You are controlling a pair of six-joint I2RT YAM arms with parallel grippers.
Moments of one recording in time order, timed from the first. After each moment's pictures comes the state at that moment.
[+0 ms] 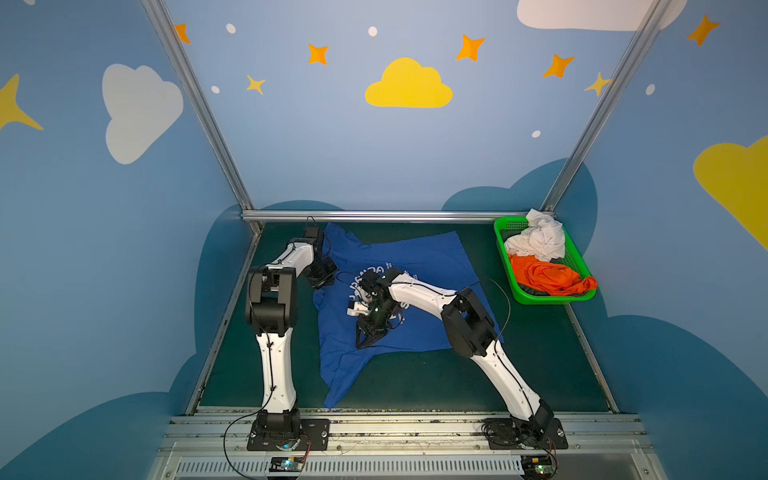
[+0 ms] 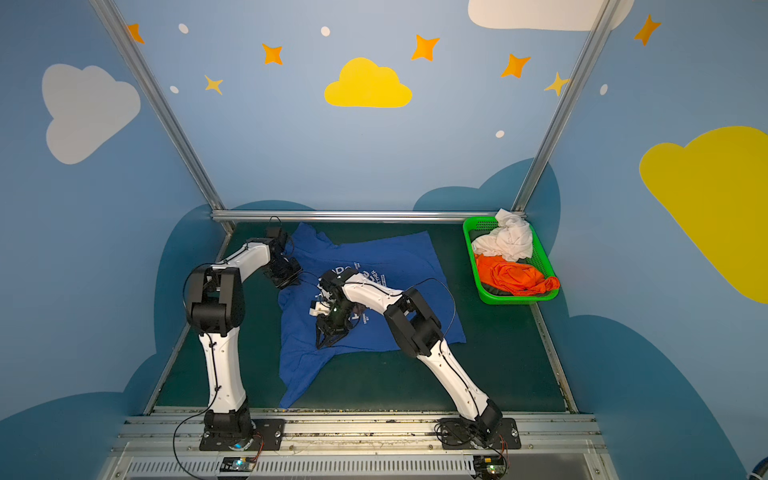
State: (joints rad) left arm -0.03 2.23 1.72 -0.83 0.19 -0.68; right arm 0.91 2.49 2.08 -1.15 -0.79 0.14
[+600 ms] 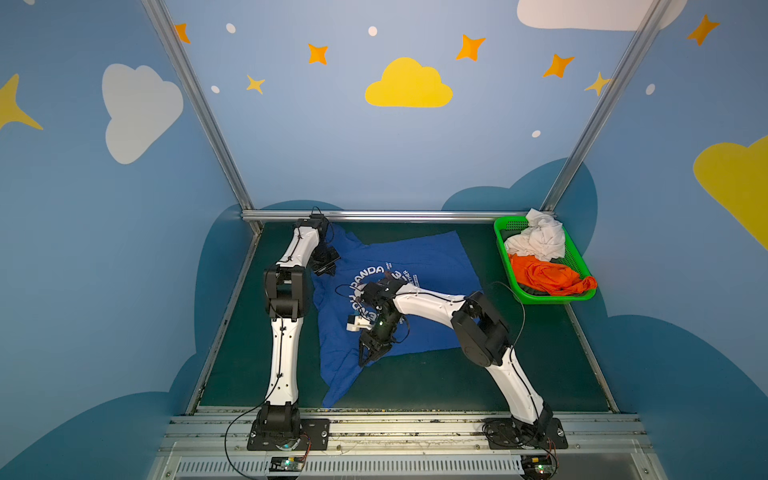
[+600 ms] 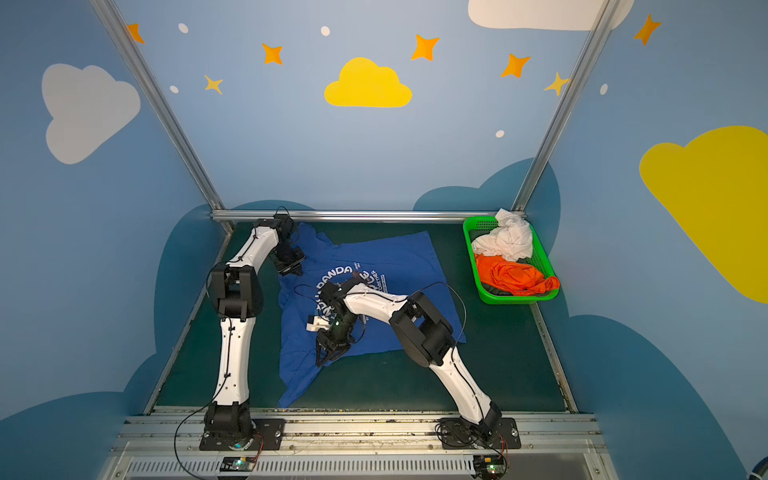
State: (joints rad) left arm -0.03 2.60 2.41 -1.30 0.18 -0.61; right arm 0.97 2.28 1.77 -1.05 -0.87 0.11
